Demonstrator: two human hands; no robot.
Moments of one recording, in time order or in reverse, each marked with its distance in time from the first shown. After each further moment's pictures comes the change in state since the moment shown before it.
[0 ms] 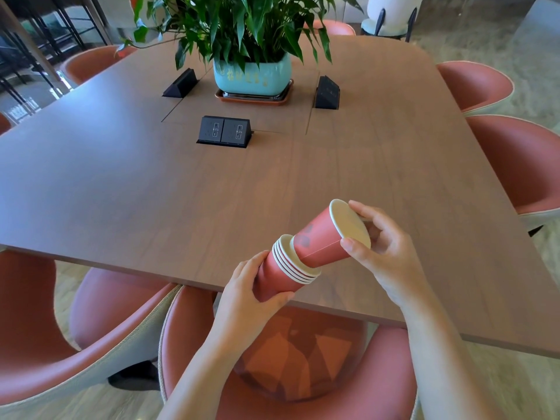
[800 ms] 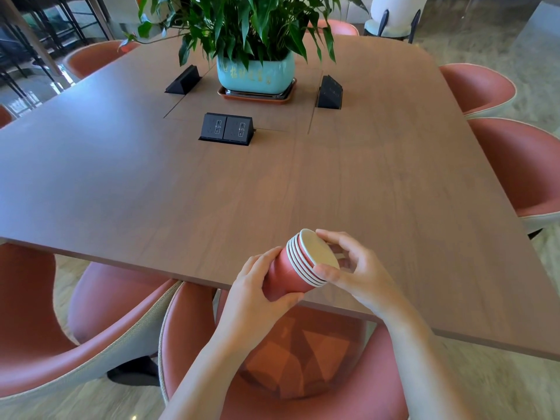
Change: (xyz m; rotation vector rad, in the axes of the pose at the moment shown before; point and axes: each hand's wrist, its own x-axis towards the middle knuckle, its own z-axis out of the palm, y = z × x) left_hand -0.007 0.016 -0.002 -0.005 -0.025 0.082; right_hand -0.010 0.014 0.023 -0.086 -0.231 0.124
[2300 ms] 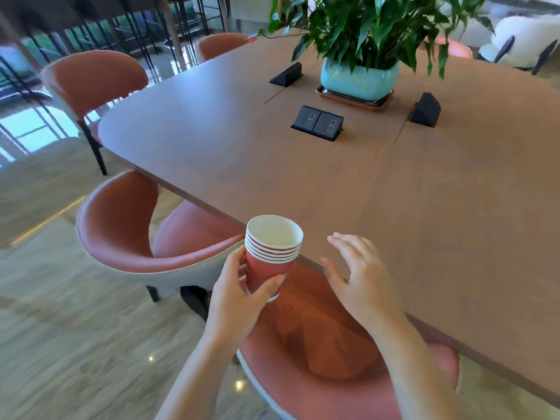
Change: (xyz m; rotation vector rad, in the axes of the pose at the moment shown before) left_hand -0.117 -0.032 -0.057 -0.400 0.508 -0.257; right_hand -0.044 -0.022 0.094 -0.782 0.049 -0.427
